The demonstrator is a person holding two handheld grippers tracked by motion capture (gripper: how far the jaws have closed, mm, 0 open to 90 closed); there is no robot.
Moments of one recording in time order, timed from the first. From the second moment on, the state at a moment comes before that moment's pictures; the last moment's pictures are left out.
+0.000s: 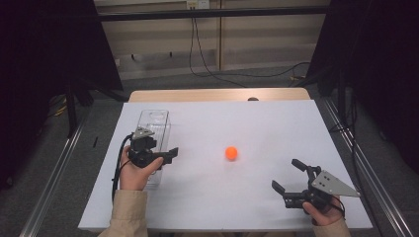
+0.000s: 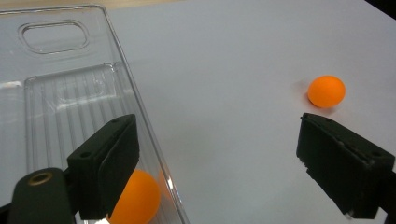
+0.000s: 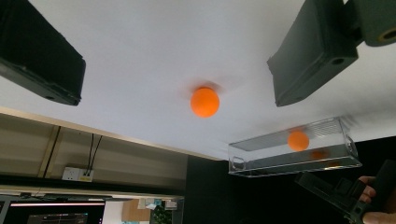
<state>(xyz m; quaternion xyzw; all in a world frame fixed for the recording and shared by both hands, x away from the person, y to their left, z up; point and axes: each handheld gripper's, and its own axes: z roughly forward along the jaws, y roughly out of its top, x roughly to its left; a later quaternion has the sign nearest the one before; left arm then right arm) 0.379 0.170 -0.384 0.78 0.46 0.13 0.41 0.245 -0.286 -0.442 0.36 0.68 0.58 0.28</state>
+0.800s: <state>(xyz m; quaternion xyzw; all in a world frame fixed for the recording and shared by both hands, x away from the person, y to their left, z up) 0.378 0.155 -0.383 0.78 0.45 0.11 0.42 0.245 -0.286 -0.442 0.36 0.68 0.58 0.28</state>
